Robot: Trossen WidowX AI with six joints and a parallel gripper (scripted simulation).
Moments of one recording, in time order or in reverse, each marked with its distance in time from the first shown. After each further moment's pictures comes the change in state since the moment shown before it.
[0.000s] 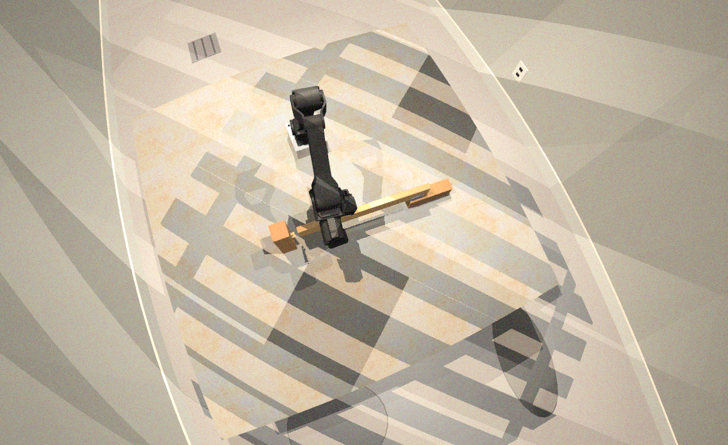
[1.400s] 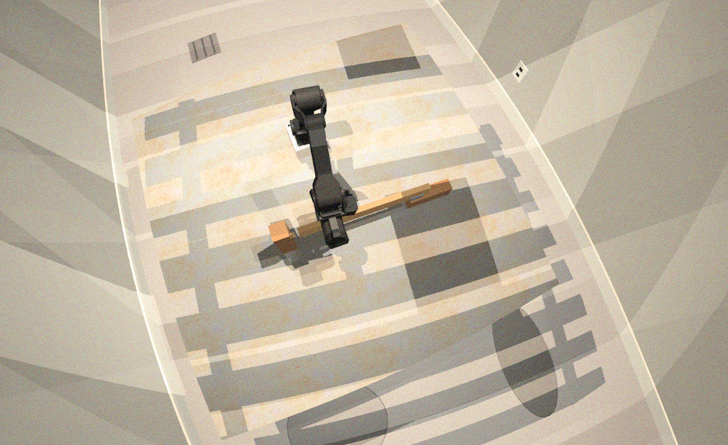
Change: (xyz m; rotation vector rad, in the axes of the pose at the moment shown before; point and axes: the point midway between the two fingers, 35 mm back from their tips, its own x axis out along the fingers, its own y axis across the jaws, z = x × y) arm -0.007 -0.003 0.000 0.003 0.020 -0.004
